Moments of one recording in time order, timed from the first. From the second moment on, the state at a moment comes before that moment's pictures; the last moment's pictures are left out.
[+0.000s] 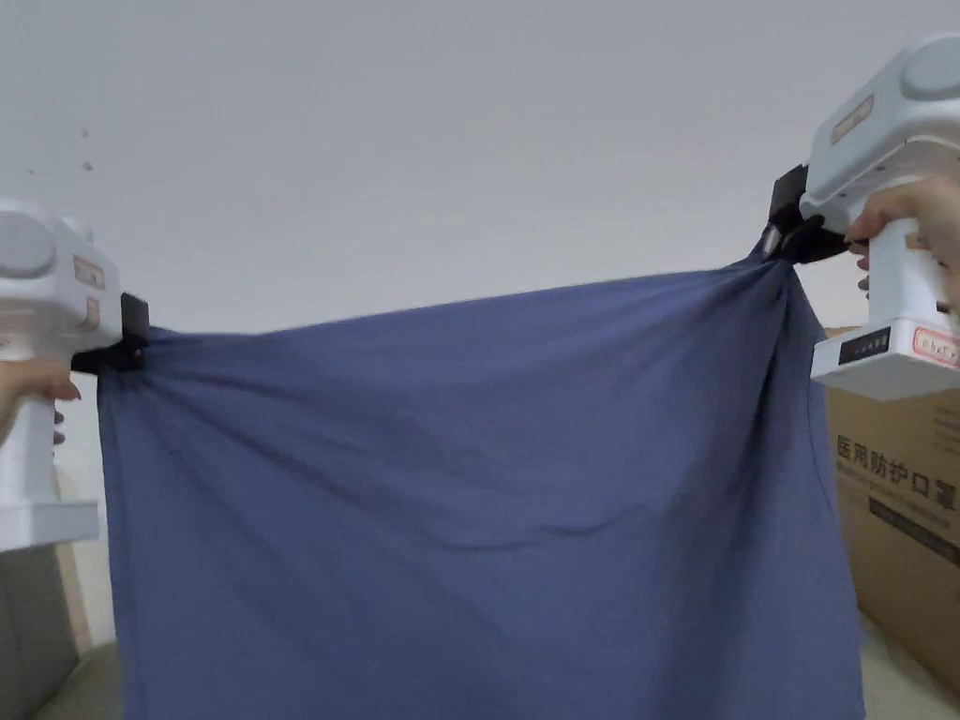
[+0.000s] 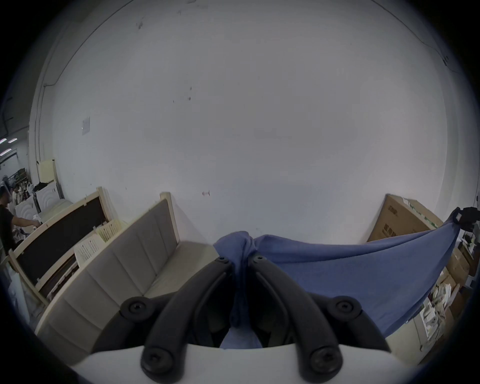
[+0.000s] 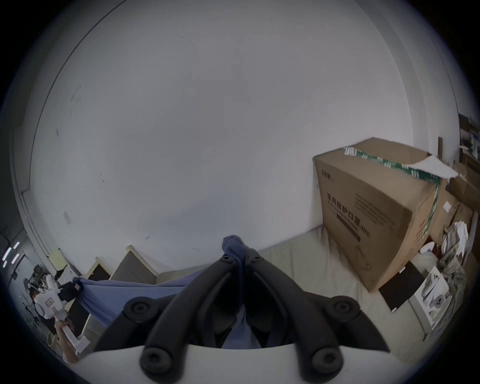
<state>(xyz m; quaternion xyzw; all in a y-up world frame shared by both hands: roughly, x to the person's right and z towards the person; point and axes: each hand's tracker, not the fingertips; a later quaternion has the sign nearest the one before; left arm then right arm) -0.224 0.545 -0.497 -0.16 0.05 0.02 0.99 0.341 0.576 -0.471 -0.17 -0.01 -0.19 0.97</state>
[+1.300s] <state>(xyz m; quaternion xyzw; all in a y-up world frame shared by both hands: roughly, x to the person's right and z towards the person) -0.266 0.074 -0.504 -0.47 0.07 0.02 0.88 0.326 0.089 -0.499 -0.50 0.00 -0.22 0.84</state>
